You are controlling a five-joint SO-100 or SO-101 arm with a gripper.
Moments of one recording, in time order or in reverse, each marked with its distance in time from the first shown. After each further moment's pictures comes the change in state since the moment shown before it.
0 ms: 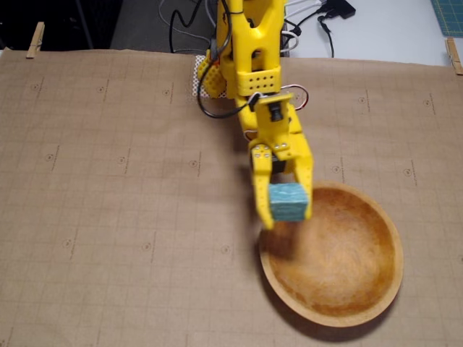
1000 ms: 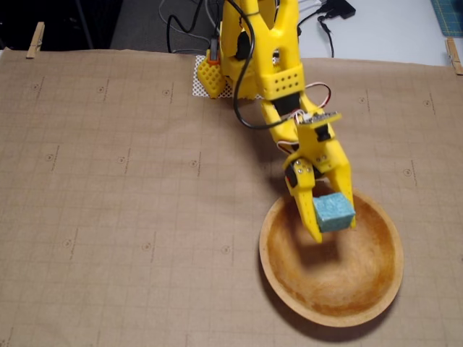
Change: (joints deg) arm -6.9 -4.5 -13.7 20.6 0.0
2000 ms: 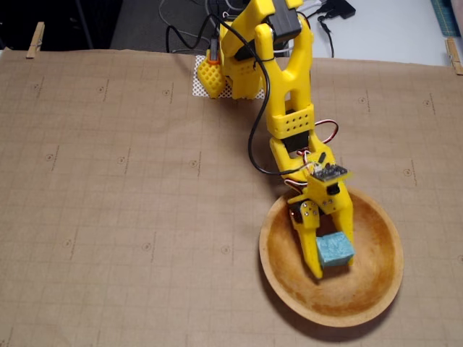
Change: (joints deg) arm 0.3 -21.1 -17.8 8.3 0.0
